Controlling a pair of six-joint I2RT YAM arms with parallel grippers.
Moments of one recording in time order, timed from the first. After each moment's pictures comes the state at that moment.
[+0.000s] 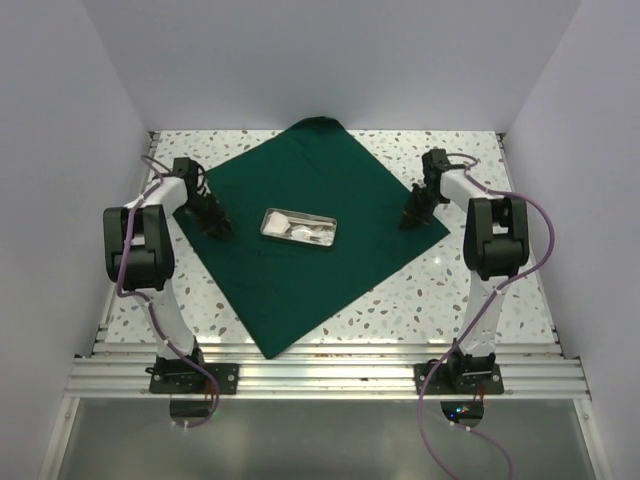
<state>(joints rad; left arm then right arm) 0.09 1.96 1.38 -0.75 0.31 -0.48 0.09 2.10 1.53 -0.71 -0.18 0.55</state>
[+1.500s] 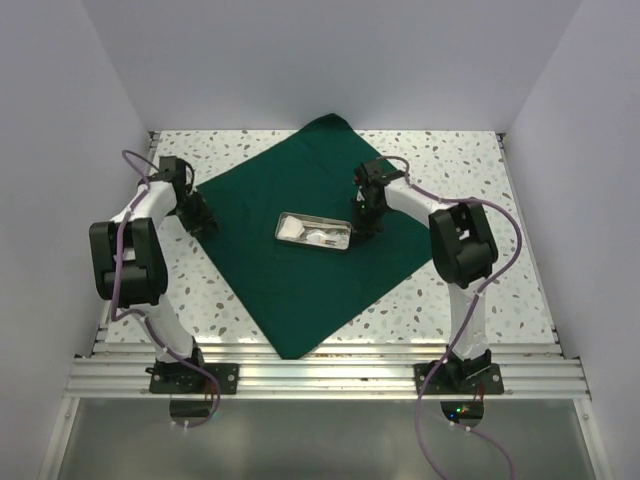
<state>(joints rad) 0.13 1.85 1.29 -0.73 0.18 -0.43 0.42 2.09 1.56 -0.76 -0.20 0.45</state>
